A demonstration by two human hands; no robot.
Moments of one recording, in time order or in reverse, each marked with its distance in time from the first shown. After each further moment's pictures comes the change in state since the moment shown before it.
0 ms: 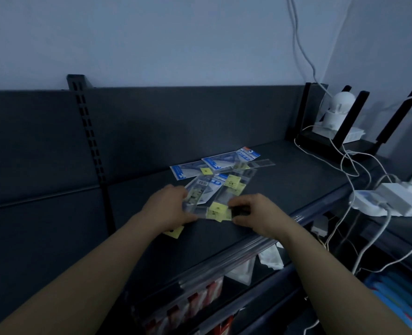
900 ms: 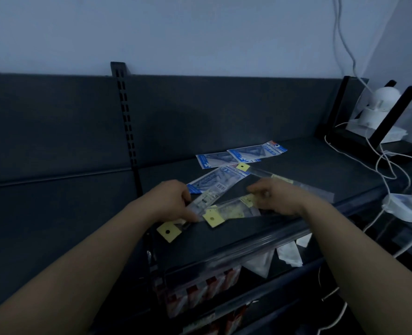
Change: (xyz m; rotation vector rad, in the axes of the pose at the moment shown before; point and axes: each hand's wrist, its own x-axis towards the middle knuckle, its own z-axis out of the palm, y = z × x) left_hand -0.038 -0.034 -0.022 -0.109 -0.162 -0.096; right_hand 0.027 -0.014 -0.013 -0.367 -0.206 -0.017
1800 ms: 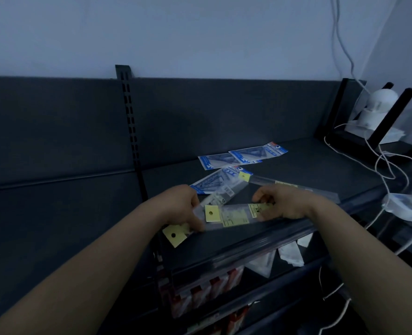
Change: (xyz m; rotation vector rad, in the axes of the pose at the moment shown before) left_hand -0.004 0.006 0.002 -0.044 -0.092 0.024; right_hand -0.015 -0.004 -0.003 0.150 -0.107 0.029
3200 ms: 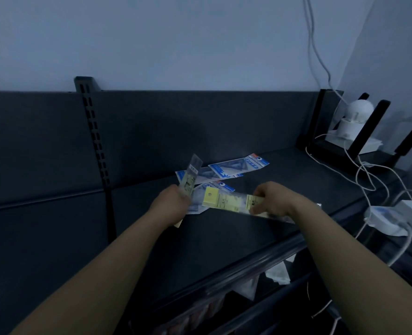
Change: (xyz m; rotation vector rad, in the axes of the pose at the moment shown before) left_hand 0.080 0.029 0.010 -0.309 0.327 -0.185; right_hand 0.028 0.026 -0.036 0.063 0.173 0.249
